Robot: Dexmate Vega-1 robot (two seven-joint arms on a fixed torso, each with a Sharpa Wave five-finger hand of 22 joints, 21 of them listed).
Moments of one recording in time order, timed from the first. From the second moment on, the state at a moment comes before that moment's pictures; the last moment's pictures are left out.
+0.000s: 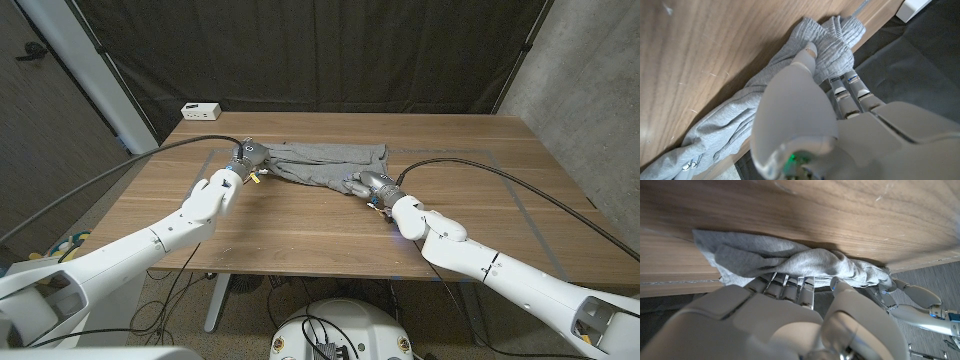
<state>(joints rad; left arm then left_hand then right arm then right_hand) 0.68 0.85 0.80 -1.65 1.00 0.43 0.06 1.42 0.17 0.28 -0.16 0.26 1.09 -0.20 0.28 0.18 1.04 -0.21 0.24 0.20 0.48 -0.05 0.19 0.17 0.11 0.03 0.75 0.23 -0.78 -0.66 -0.85 -1.76 -0.39 -0.41 -0.08 0.36 0.19 0.38 0.13 0.23 0.48 -0.03 0.23 0.18 0.36 0.01 0.23 0.18 0.22 -0.04 0.21 0.18 0.19 -0.01 0.20 0.17</state>
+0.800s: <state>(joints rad) 0.67 0.89 0.79 -1.68 1.11 0.38 0.16 1.42 0.14 0.31 -0.17 0.26 1.32 -0.14 0.38 0.22 1.14 -0.22 0.23 0.23 0.56 -0.05 0.20 0.18 0.12 -0.01 0.82 0.22 -0.80 -0.67 -0.84 -1.78 -0.38 -0.40 -0.08 0.37 0.18 0.41 0.12 0.23 0.49 -0.03 0.23 0.18 0.37 0.01 0.23 0.18 0.22 -0.04 0.21 0.18 0.19 -0.01 0.20 0.17</state>
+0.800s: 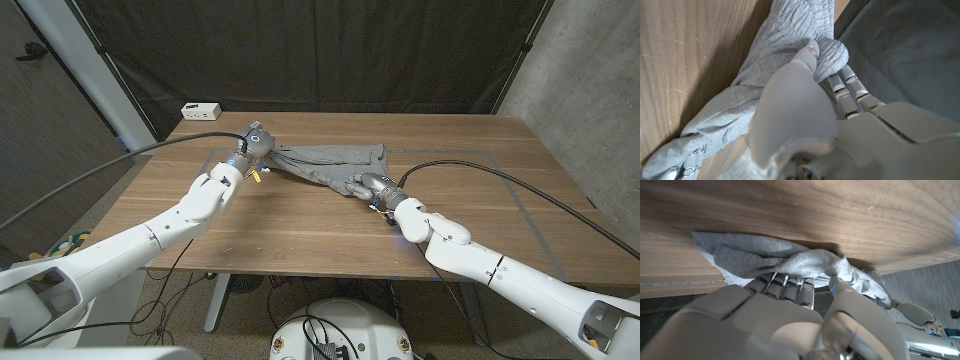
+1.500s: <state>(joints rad) 0.65 0.93 0.77 -1.71 1.31 0.31 0.20 1.44 0.13 0.30 -0.16 0.20 1.37 -0.15 0.45 0.25 1.17 -0.23 0.24 0.24 0.61 -0.06 0.21 0.19 0.13 -0.03 0.85 0.21 -0.80 -0.67 -0.84 -1.77 -0.37 -0.38 -0.07 0.37 0.18 0.42 0.11 0.23 0.49 -0.03 0.22 0.18 0.37 0.01 0.22 0.18 0.22 -0.04 0.20 0.18 0.19 -0.01 0.20 0.17</state>
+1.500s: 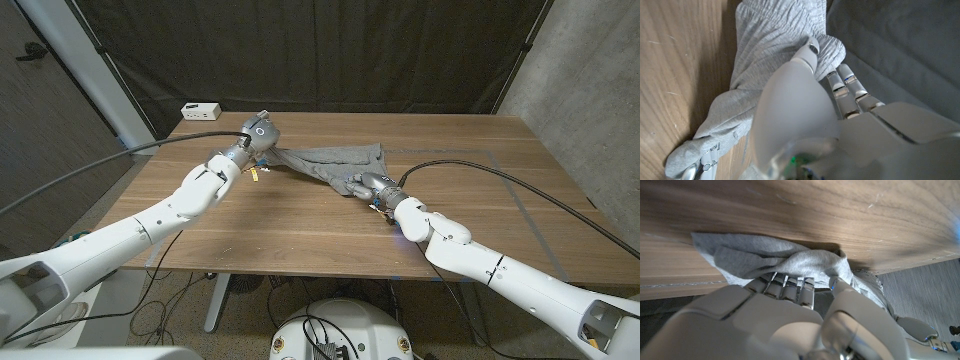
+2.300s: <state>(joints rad) 0.63 0.96 0.76 -1.72 1.54 0.29 0.31 1.44 0.13 0.27 -0.15 0.18 1.40 -0.16 0.50 0.24 1.19 -0.22 0.23 0.22 0.61 -0.06 0.21 0.19 0.14 -0.04 0.88 0.21 -0.80 -0.67 -0.84 -1.77 -0.37 -0.36 -0.07 0.38 0.18 0.44 0.10 0.23 0.49 -0.03 0.21 0.18 0.38 0.01 0.21 0.19 0.22 -0.04 0.19 0.18 0.19 -0.01 0.19 0.17</state>
